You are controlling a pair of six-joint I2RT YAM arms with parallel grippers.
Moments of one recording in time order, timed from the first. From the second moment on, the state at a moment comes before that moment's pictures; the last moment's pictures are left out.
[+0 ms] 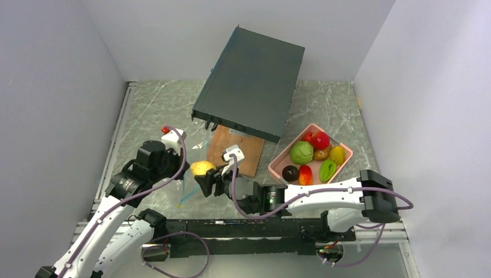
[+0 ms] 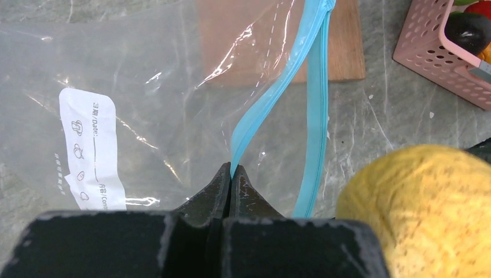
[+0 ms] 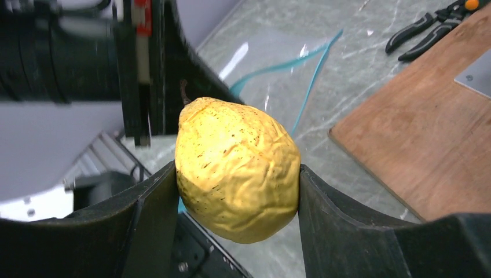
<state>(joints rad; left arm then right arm) -0.45 0.66 0.77 -0.74 0.06 -0.21 1.48 1.40 0.93 0.25 0.69 0.50</state>
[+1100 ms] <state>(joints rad) -0.45 0.58 0.76 -0.75 -0.03 -0.23 1.43 1.73 1.06 0.27 0.86 0.91</state>
